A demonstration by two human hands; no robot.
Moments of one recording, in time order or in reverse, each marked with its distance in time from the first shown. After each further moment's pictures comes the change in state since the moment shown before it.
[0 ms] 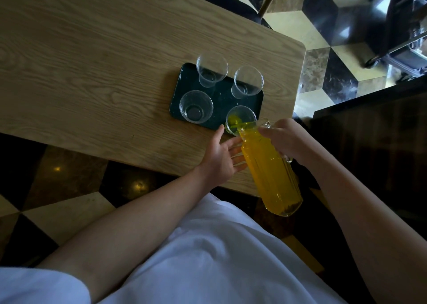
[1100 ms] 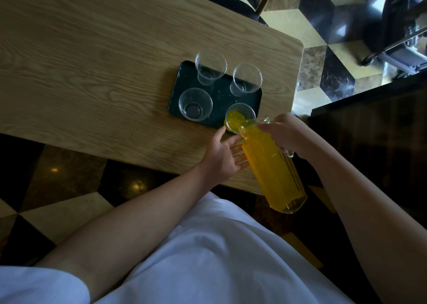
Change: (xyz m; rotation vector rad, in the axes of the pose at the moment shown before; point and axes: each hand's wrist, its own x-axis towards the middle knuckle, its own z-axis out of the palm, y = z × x) left_hand -0.004 -0.001 0.002 -0.028 -0.027 -0.006; right_hand 0.004 -0.005 -0.001 -0.074 0.003 0.032
